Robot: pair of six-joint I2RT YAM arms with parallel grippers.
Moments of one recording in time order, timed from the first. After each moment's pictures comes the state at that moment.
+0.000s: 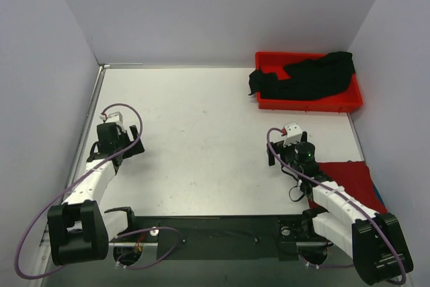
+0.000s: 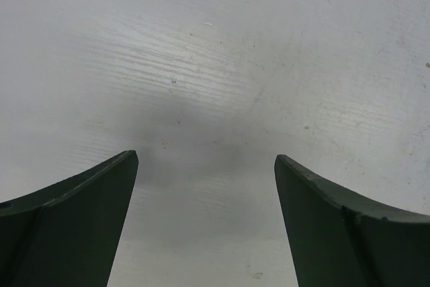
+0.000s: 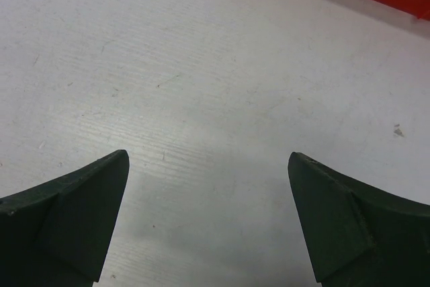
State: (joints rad) left arm 0.11 1.12 0.53 -0.17 0.00 -0.24; right arm 0.27 0.98 0.17 0.37 0.02 -0.09
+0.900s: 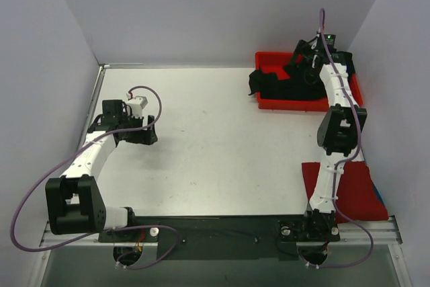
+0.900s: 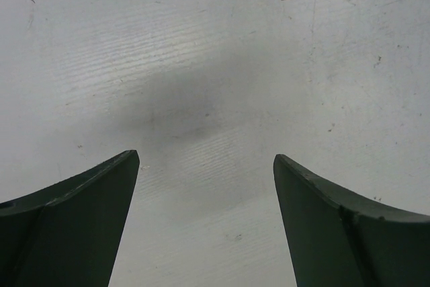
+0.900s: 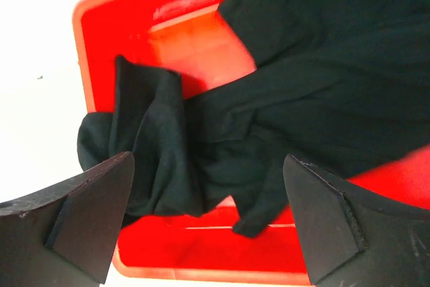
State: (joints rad) left arm 0.03 1.32 0.89 -0.48 0.35 0.12; right arm -0.09 2.16 2.08 -0.57 -0.07 0.31
